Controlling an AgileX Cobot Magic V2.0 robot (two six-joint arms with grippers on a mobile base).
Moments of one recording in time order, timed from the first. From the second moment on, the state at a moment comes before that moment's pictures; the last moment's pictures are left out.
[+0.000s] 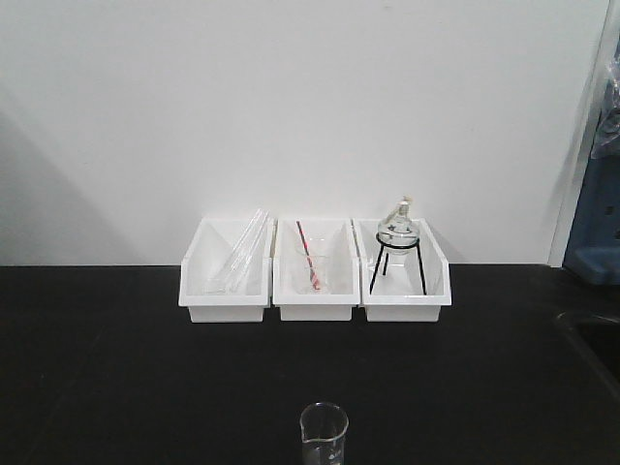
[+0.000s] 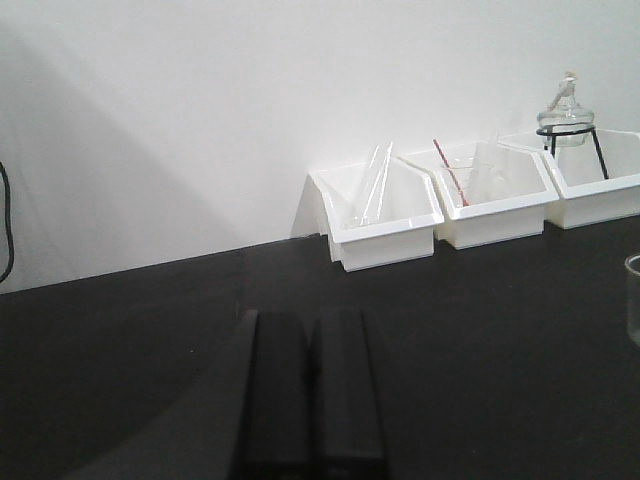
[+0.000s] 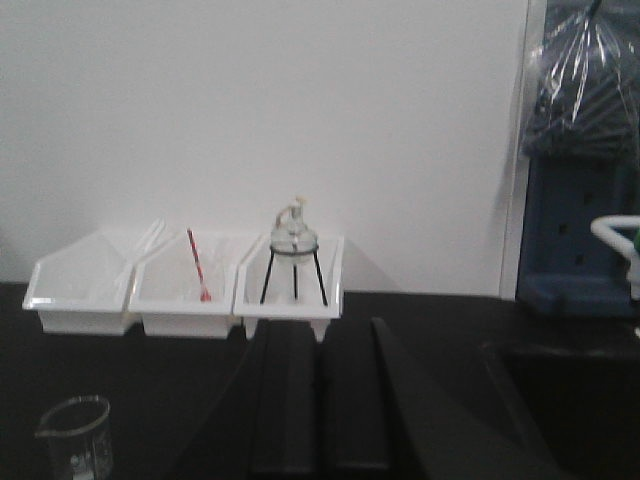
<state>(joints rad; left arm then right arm) -0.13 -0.01 0.03 0.05 0.00 0.09 0.13 0.07 -0.36 -0.12 0.36 0.05</state>
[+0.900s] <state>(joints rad) -0.13 -0.01 0.03 0.05 0.00 0.09 0.13 0.60 -0.36 -0.01 0.10 -0.01</state>
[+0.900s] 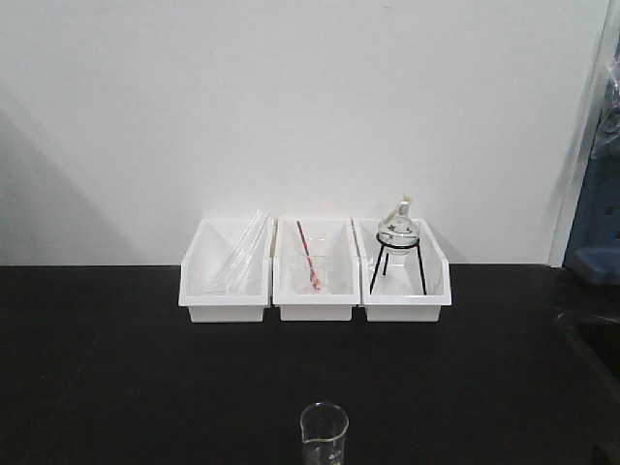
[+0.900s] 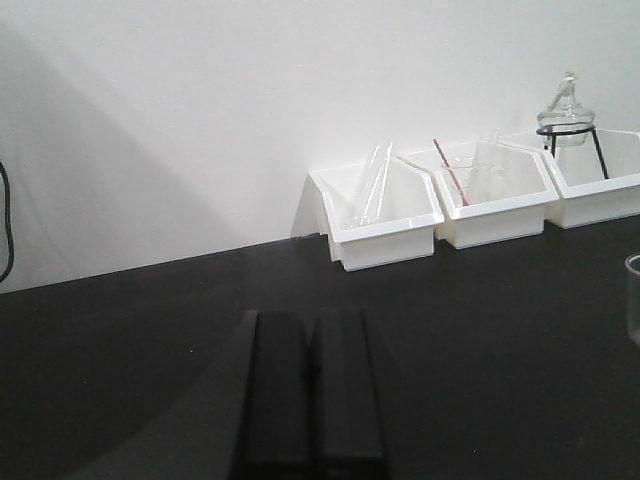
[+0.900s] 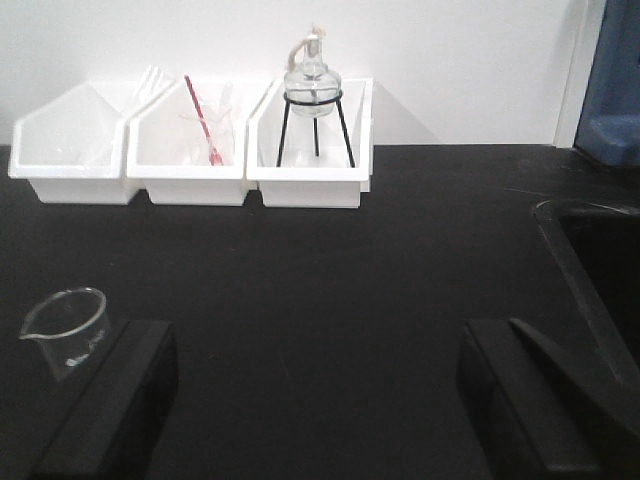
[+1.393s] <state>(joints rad) -0.13 -0.01 0.03 0.05 0.00 0.09 0.25 1.19 -0.36 -0.17 -0.48 -0.02</state>
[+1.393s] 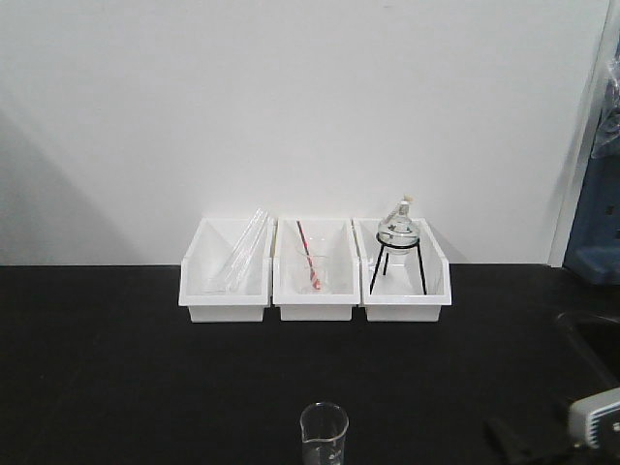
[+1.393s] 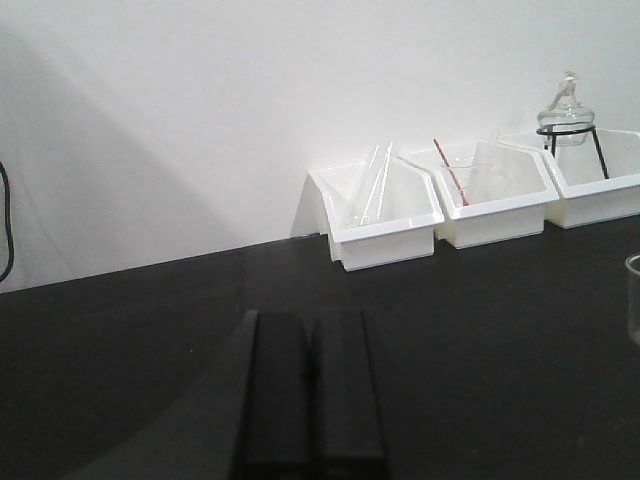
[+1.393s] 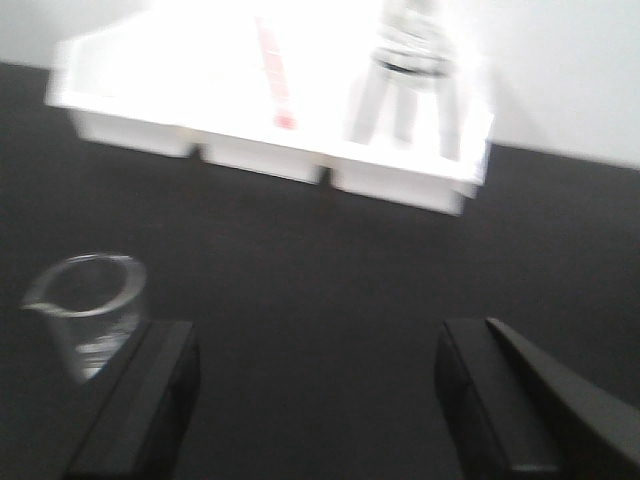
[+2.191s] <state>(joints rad) -0.13 -0.01 0.03 0.05 0.00 0.09 0.41 1.84 -0.57 -0.38 -0.83 0.03</state>
